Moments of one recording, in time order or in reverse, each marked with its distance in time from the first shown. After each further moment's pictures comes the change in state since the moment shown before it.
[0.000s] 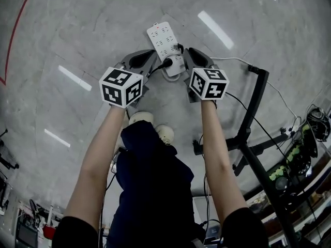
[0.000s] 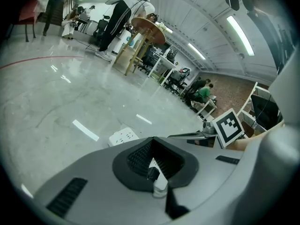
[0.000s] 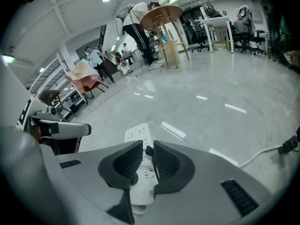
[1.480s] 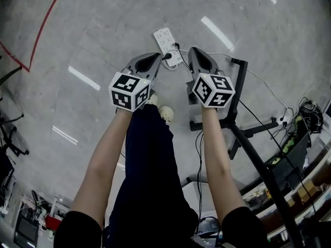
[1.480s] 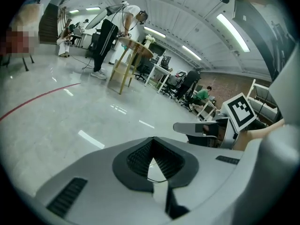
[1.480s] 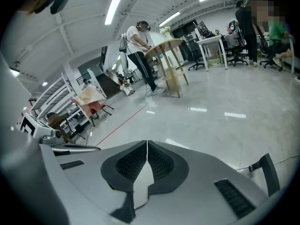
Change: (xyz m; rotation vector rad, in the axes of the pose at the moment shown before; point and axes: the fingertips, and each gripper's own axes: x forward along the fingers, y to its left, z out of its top) left arm -0.129 -0.130 0.131 0.089 -0.042 0.051; right arm -0.190 0.102 0.158 0.057 -0.196 0.013
